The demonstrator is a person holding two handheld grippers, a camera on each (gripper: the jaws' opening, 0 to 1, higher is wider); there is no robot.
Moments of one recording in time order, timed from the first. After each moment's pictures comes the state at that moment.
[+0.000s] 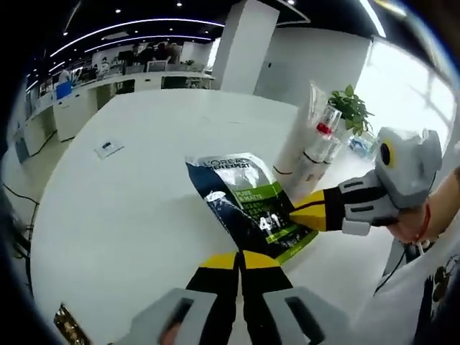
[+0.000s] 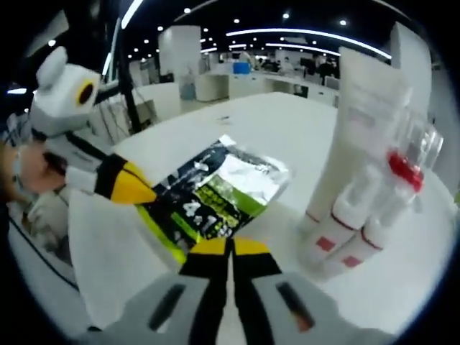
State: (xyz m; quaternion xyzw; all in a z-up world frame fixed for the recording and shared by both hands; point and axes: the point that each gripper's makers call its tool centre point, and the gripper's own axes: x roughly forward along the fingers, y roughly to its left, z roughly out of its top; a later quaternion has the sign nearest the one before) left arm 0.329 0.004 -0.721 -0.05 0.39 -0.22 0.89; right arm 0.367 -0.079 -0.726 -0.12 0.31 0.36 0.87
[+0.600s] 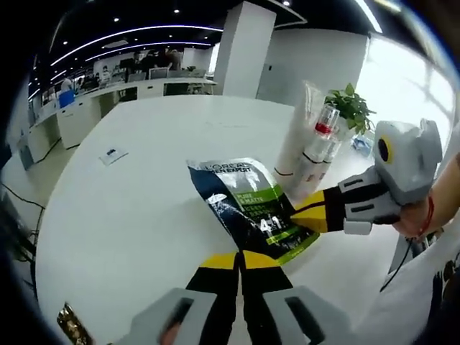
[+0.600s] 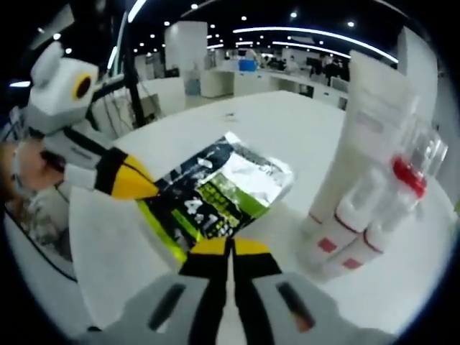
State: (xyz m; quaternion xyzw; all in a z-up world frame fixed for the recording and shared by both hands) left arm 0.332 0.005 -0.722 -0.04 0.38 -0.21 0.90; right arm 0.365 -0.080 -0.729 -0.14 0.31 0.37 0.87
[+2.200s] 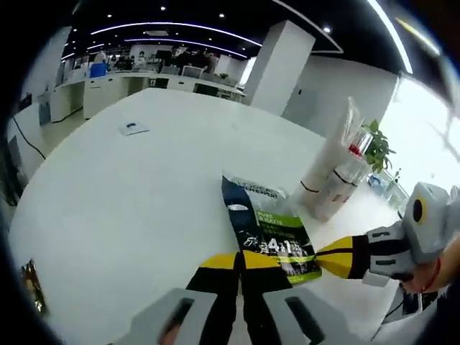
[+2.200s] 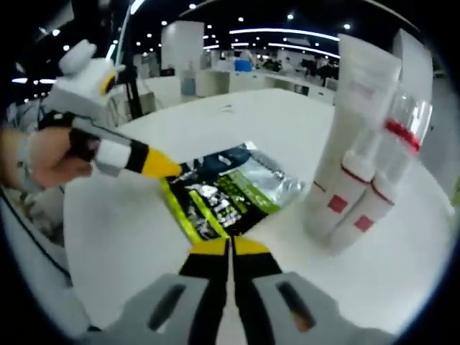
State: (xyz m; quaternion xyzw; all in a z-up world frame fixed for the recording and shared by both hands) left arm 0.349 0.011 -0.750 -0.15 0.36 -0.14 0.91; right arm 0.341 -0.083 -0.755 -0.14 0.31 0.36 0.87
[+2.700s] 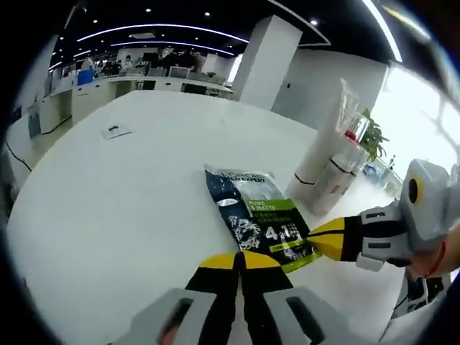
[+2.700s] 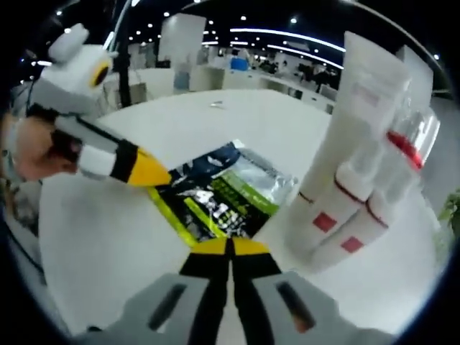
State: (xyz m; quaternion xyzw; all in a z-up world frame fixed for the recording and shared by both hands) left arm 0.364 -0.006 -0.757 -0.11 0.35 -0.18 0.91; right arm 0.373 -0.096 -0.755 -0.21 0.28 0.32 0.88
